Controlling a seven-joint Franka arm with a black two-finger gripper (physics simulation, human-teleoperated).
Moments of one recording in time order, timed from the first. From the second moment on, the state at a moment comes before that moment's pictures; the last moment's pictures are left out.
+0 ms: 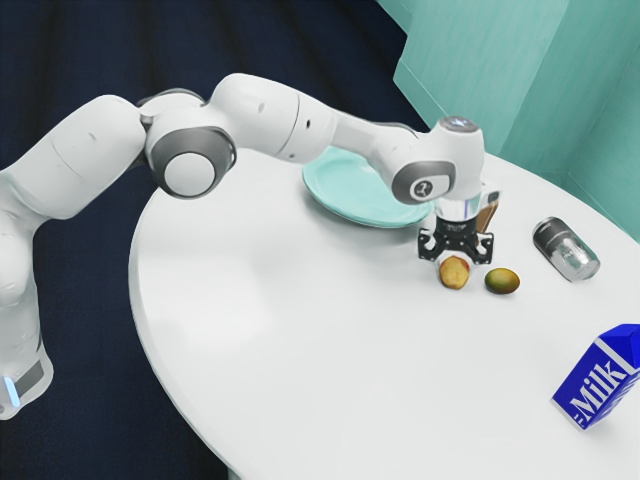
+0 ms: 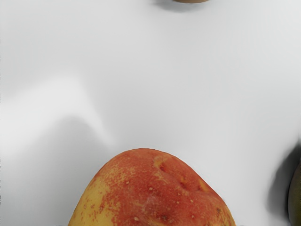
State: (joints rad) arm 0.06 0.72 -0.11 -1.15 -0.03 2.19 -1.05
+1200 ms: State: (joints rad) arm 0.19 0.33 0.13 -1.43 -0.09 2.04 -1.02
